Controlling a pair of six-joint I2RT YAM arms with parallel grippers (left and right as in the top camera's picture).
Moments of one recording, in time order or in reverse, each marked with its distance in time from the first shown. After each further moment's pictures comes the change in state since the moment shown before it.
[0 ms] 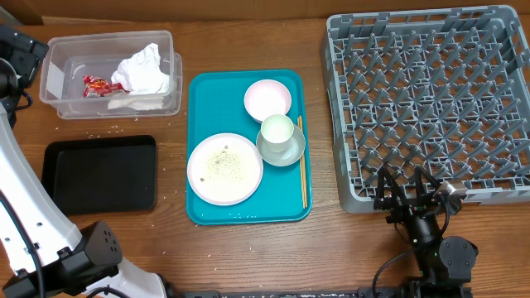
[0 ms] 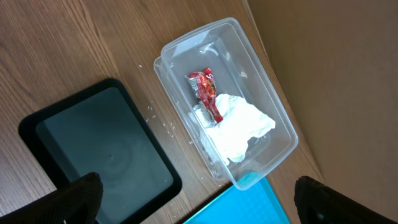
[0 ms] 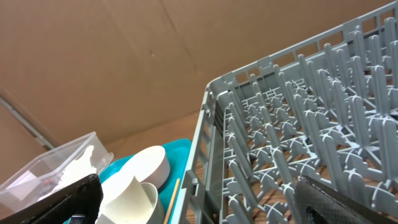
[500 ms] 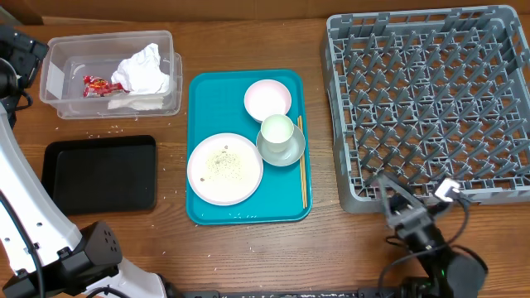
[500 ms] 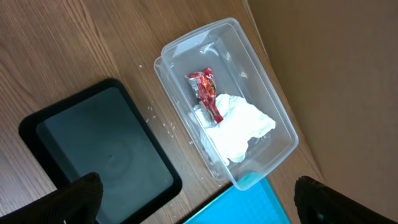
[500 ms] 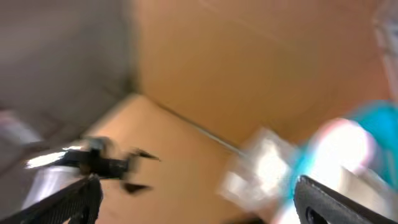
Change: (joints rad) left arm 0.000 0.000 0.000 -0.002 0.000 0.000; right arm 0.000 0.003 0.000 0.422 -0.347 0.870
